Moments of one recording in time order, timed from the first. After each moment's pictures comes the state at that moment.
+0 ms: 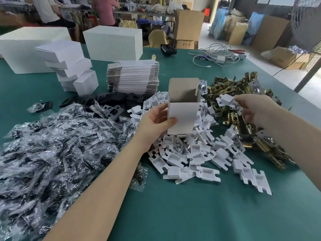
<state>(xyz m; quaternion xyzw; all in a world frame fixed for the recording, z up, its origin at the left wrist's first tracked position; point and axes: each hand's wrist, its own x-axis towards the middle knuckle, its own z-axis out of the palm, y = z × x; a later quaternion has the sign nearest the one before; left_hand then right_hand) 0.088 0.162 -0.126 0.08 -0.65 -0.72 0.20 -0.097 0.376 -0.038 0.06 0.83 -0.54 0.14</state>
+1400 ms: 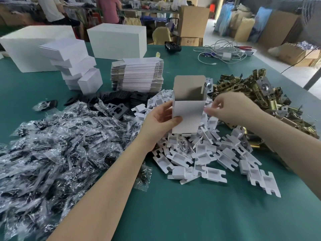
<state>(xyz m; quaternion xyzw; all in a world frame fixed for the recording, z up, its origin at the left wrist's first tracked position) 0.089 0.165 -0.122 0.08 -0.66 -0.72 0.20 -0.058 0.335 -0.044 -0.35 0.93 -0.06 -0.01</state>
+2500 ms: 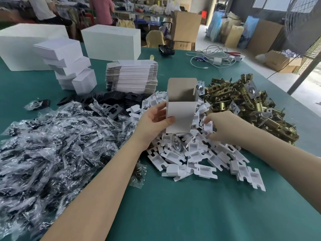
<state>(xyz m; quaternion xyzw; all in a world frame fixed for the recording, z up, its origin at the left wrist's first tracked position) 0.087 0.162 -0.128 0.08 -0.65 -0.73 0.20 -0.020 0.358 -0.049 -0.37 0.93 0.02 0.08</state>
